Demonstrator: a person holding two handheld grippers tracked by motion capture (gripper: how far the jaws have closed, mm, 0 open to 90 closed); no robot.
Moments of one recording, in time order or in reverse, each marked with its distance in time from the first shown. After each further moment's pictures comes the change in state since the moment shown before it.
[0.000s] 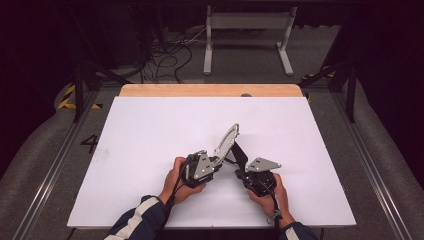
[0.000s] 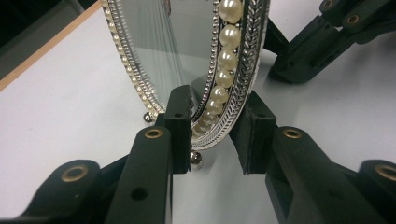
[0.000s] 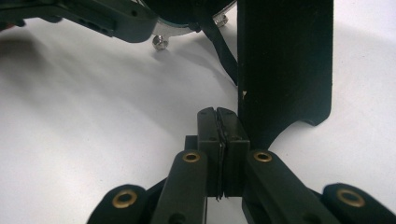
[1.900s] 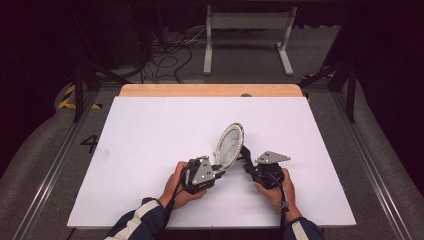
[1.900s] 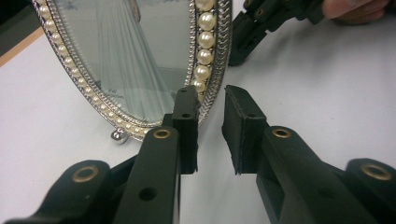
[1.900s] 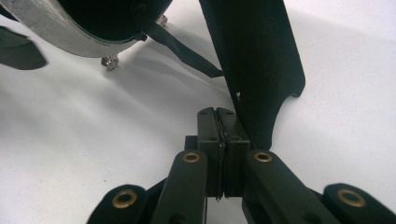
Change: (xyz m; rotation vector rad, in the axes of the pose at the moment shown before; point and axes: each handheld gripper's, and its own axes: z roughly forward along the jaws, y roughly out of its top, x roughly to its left) left arm -0.010 0.003 -0.011 -0.041 -0.119 -0.002; right arm -0.031 -0.002 -0.003 0.013 -0.019 0.056
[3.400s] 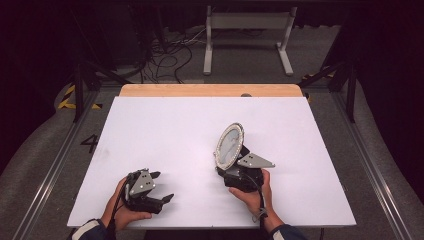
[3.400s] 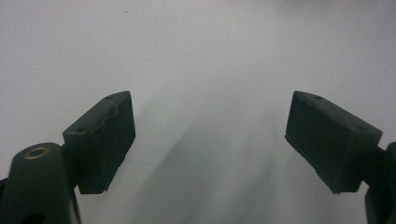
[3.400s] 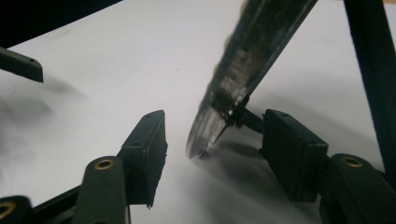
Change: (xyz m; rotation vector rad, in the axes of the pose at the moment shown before) left arm 0.017 -0.096 -0.110 0.150 0.069 -0.235; right arm 0.056 0.022 0.016 -0.212 0.043 0.067
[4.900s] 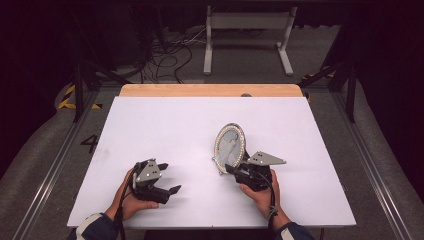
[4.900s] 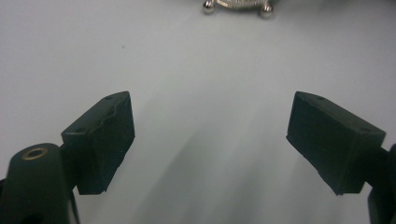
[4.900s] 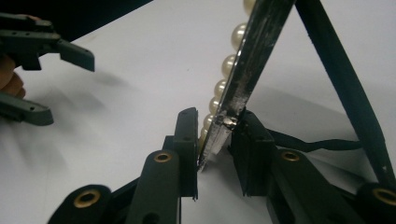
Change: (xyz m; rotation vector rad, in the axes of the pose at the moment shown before) left arm 0.016 0.026 0.019 -0.056 -0.074 -0.024; right arm -0.019 0.002 -0.018 0.004 0.103 0.035
